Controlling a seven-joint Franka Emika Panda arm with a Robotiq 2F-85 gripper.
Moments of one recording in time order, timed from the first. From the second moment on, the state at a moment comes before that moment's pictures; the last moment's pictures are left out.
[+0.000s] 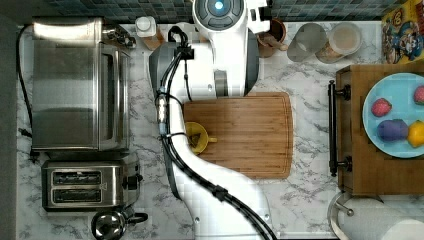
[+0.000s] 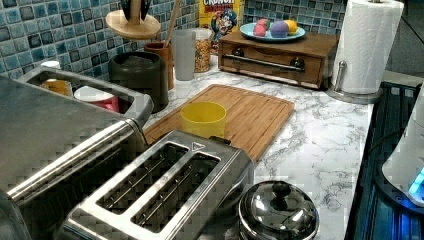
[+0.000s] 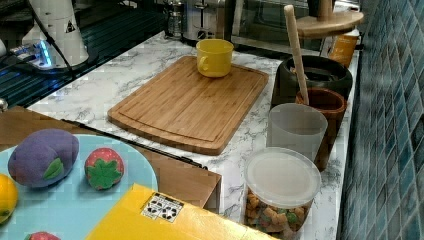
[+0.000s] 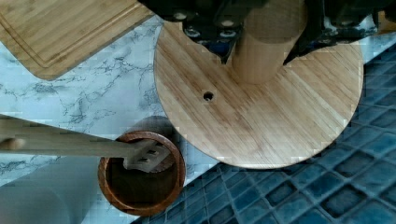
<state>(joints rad) 0.04 0.46 -0.02 -1.42 -0.07 0.49 -0.12</state>
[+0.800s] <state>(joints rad) 0.04 0.56 0.00 -1.41 -0.07 0.55 -0.12</state>
